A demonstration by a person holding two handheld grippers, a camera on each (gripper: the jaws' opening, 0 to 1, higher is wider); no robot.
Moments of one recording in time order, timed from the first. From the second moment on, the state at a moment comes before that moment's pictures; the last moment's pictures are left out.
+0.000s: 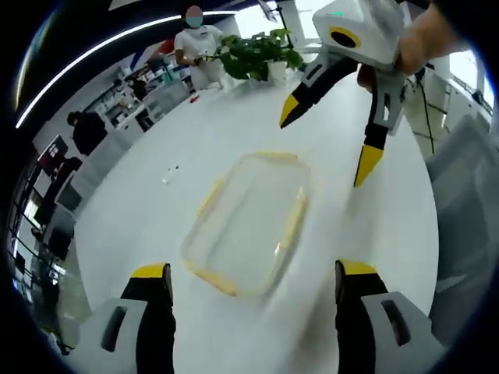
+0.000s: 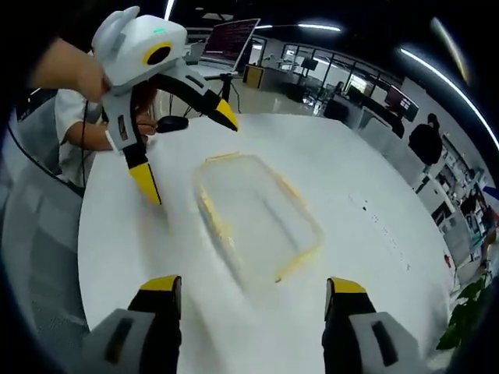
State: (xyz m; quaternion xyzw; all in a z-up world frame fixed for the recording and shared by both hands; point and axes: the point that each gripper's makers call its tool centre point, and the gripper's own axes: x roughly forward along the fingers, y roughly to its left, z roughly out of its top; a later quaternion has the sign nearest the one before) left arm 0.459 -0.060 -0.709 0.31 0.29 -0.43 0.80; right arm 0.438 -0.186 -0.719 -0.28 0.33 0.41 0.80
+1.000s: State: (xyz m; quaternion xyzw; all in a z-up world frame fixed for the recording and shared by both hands) left arm 0.400 -0.043 -0.700 0.24 0.27 -0.40 0.84; right arm 0.378 -0.216 -0.697 -0.19 0.30 0.38 0.86
